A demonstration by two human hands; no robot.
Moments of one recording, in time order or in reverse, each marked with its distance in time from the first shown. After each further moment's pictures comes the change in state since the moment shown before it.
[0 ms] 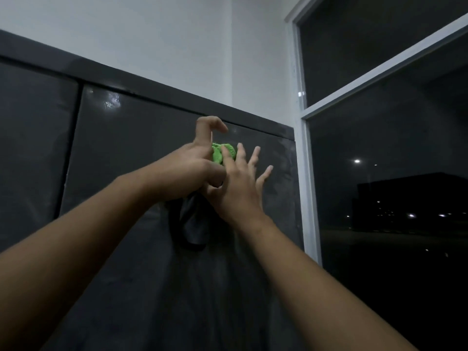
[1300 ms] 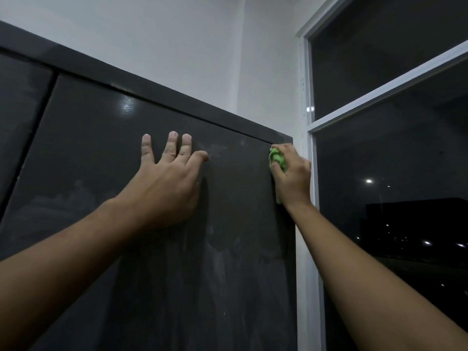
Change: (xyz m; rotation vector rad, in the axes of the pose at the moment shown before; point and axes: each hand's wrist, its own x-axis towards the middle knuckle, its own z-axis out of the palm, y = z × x) left_hand 0.017 -0.038 0.038 1.111 0.211 -0.099; right_hand 0.088 0.172 -0.008 0.197 0.440 -0.174
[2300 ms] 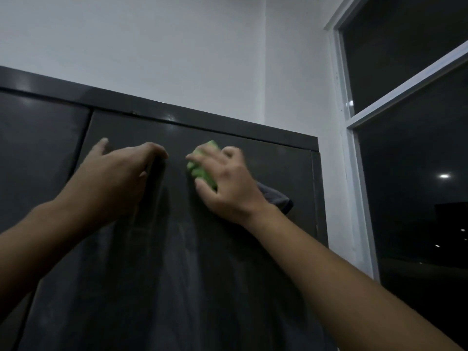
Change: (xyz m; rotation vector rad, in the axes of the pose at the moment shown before) left_hand -0.031 -0.066 -0.048 -0.019 0.176 -0.088; right_hand -0.018 -0.142 0.031 0.291 -0.313 -0.395
